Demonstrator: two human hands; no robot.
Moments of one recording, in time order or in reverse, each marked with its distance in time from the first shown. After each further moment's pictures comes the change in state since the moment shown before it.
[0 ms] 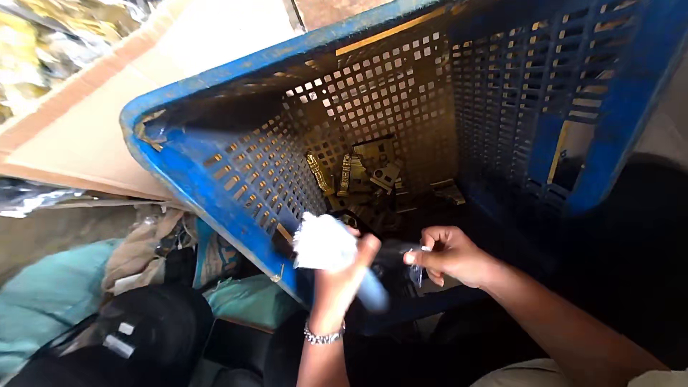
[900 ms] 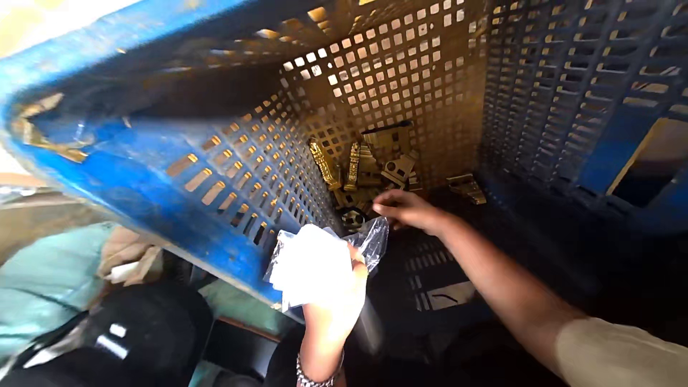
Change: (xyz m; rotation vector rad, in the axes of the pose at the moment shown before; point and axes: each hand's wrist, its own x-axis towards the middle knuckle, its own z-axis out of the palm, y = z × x) left_hand 0.015 -0.007 -0.016 0.136 0.122 0.148; right_hand 0.144 0.017 0.002 -0.335 -0.045 0.188
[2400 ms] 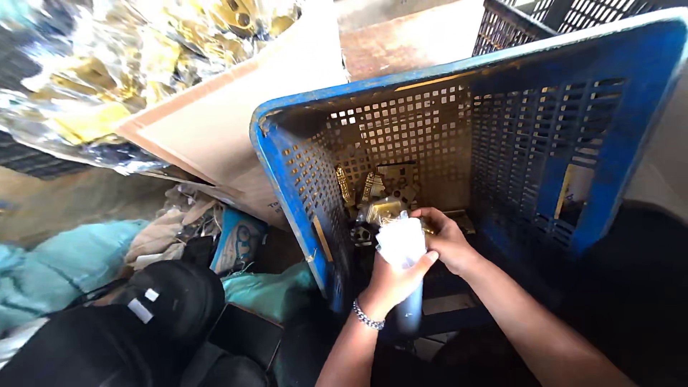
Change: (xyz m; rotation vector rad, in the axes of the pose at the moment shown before) left_hand -0.027 0.023 0.038 -0.278 -0.279 -0.090; right_hand -0.103 -0.016 0.019 0.088 0.371 -0.283
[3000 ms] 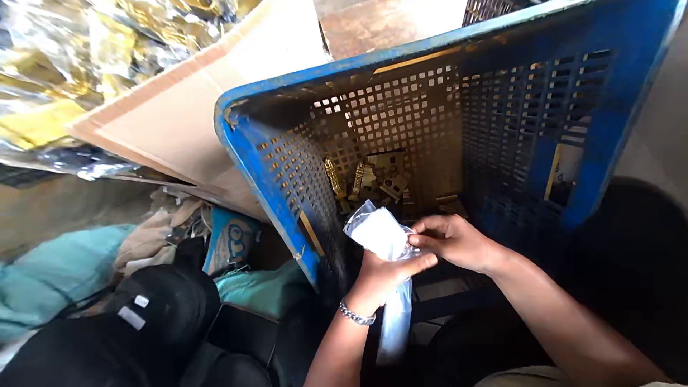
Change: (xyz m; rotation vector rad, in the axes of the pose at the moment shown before) left_hand -0.008 0.019 0.003 -0.341 -0.040 -0.199; right_hand -0.028 -0.020 -0.034 -0.131 -0.325 -0.112
